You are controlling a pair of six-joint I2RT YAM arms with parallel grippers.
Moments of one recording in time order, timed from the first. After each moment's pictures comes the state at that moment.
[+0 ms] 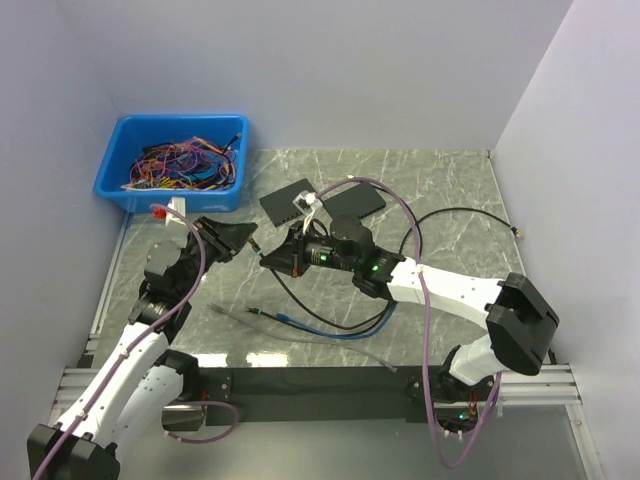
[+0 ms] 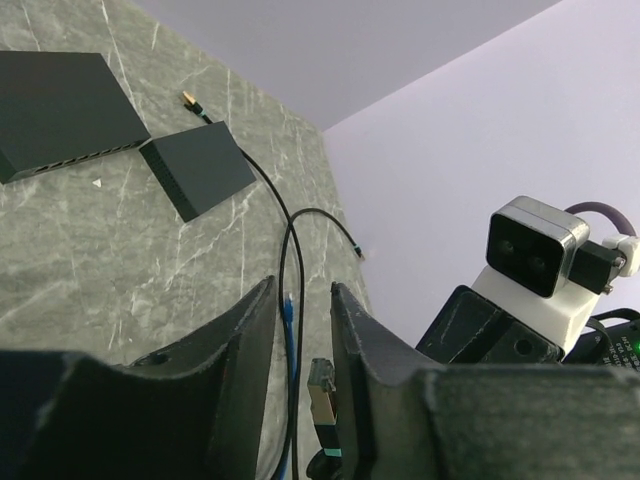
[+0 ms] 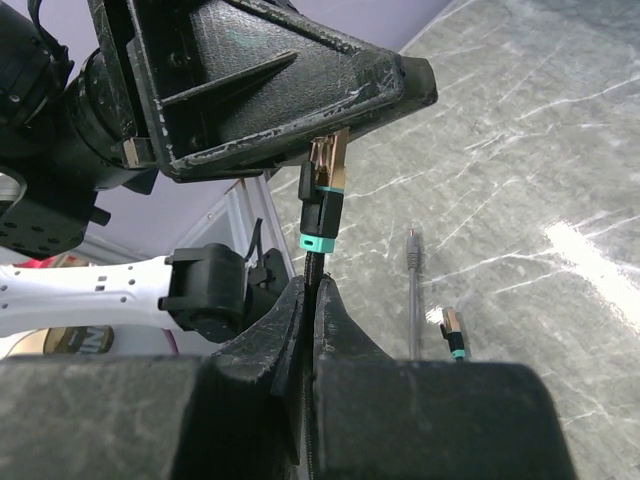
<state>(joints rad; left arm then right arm) -0.29 0.69 0.49 0.21 0.23 -0.98 0.93 1.46 0.96 0.39 -0.35 0.62</state>
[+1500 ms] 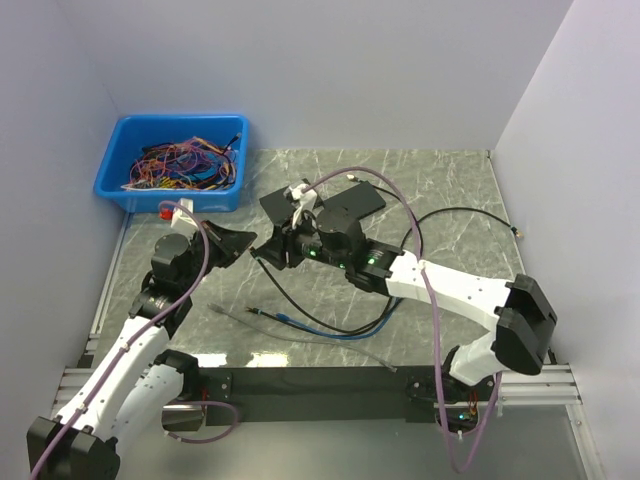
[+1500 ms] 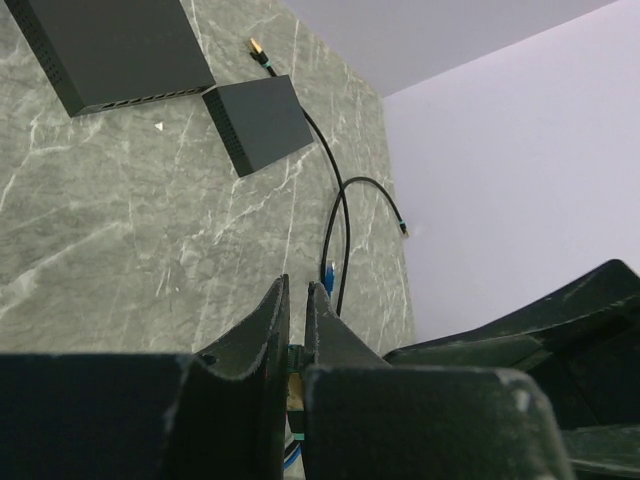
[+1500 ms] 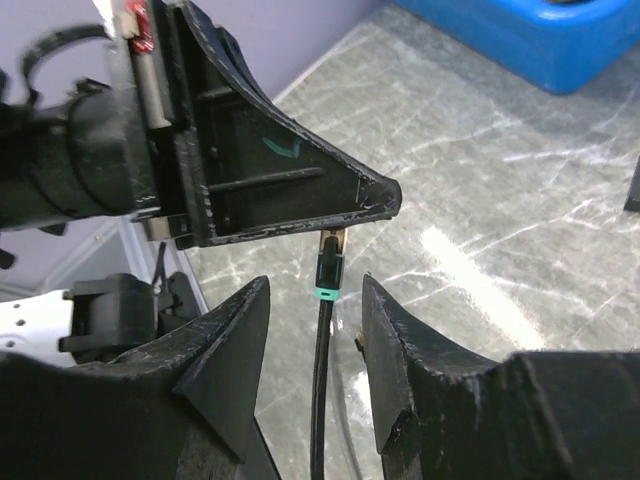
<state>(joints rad) -0.29 0.74 0.54 0.03 0.21 -0.97 0.99 1.46 1.12 0.13 -0.10 0.41</state>
